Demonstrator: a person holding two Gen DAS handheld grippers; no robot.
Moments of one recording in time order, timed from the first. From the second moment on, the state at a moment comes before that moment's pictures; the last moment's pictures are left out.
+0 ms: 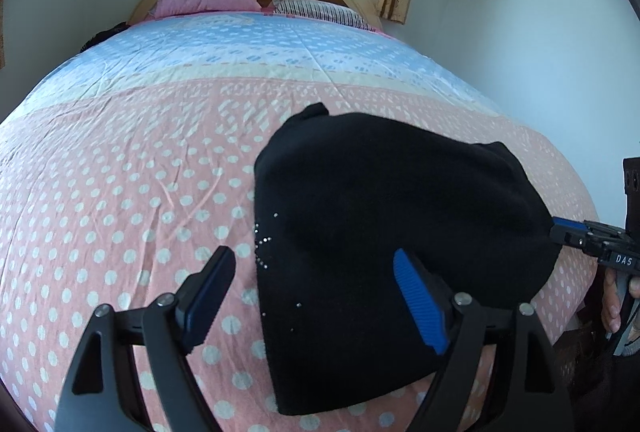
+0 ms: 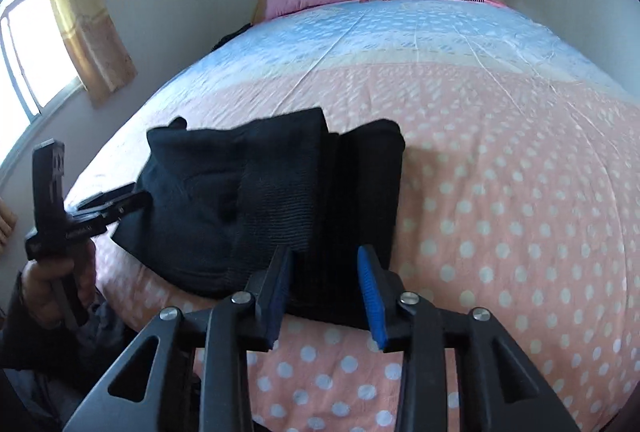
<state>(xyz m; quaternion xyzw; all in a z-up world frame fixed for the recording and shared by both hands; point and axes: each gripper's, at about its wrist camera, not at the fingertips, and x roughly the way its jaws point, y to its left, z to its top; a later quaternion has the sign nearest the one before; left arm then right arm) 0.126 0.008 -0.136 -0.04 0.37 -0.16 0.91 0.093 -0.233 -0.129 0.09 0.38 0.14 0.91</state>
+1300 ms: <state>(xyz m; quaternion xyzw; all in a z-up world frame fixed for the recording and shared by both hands) 0.155 0.011 -0.127 -0.03 0.35 -0.14 0.93 0.118 -0.283 -0.140 0.24 0.37 0.13 0.89</state>
